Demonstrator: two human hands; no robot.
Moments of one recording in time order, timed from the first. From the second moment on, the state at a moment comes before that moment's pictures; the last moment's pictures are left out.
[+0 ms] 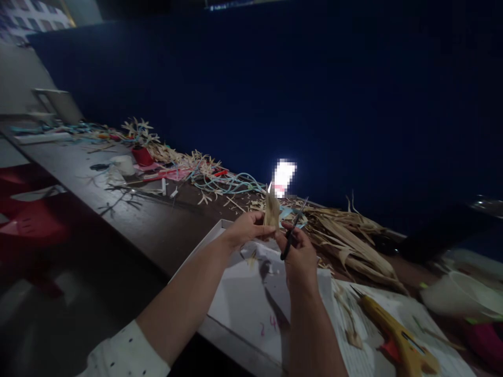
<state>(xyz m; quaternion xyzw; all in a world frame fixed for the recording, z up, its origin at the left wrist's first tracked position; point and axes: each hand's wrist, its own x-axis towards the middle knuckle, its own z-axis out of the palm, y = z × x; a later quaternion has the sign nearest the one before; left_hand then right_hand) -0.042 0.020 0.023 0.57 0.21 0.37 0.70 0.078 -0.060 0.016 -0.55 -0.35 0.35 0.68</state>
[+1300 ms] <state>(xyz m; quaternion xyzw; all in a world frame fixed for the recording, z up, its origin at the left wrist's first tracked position) -0.043 0.028 0.032 0.35 0.23 0.52 0.74 0.063 -0.070 0.024 -0.57 -0.44 0.46 0.52</state>
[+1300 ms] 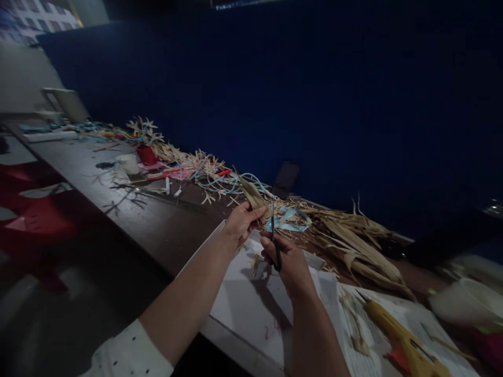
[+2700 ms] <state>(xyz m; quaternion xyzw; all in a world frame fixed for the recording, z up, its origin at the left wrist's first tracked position) -0.037 0.032 0.017 0.41 0.37 0.61 0.57 0.137 0.129 0.052 -0.69 -0.70 -0.18 0.06</state>
